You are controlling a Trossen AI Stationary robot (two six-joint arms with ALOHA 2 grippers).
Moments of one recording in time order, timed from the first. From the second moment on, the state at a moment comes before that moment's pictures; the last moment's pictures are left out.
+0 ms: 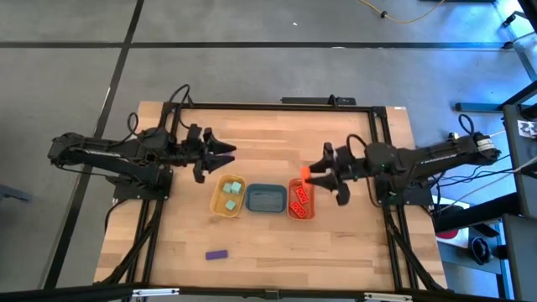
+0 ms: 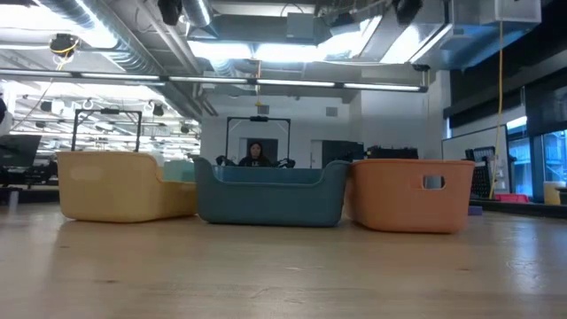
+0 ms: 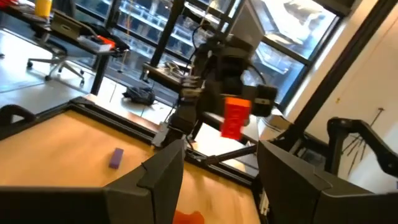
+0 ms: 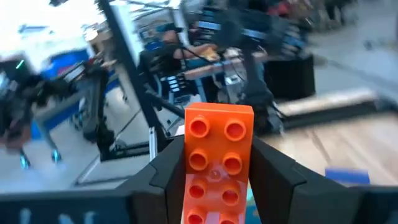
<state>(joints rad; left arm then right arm) -0.03 0.80 0.67 0.25 -0.08 -0.46 0.17 1.00 0.71 0.28 0.01 0.31</state>
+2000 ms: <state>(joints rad) -0.03 0.80 0.67 0.26 -0.17 -0.41 0.22 1.77 1.12 -0.63 0.10 0.33</state>
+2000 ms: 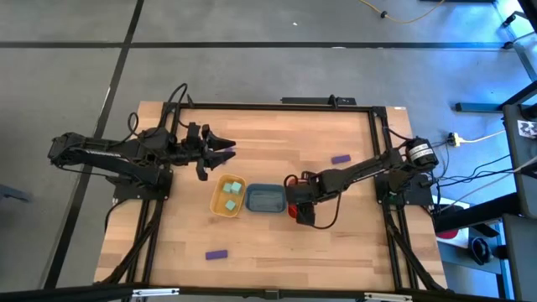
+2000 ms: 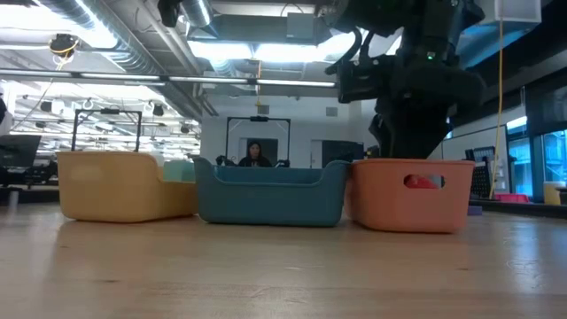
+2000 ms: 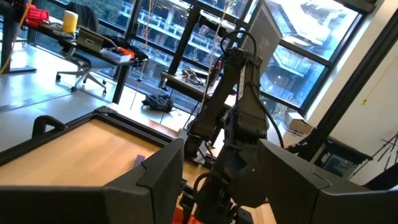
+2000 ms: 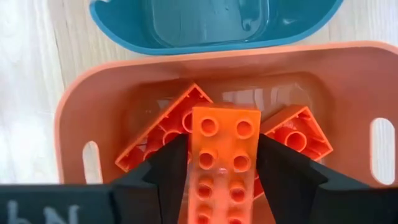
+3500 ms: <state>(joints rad) -0.03 0.80 0.67 0.25 -0.17 -0.39 0.22 0.97 0.66 0.46 0.27 0.33</state>
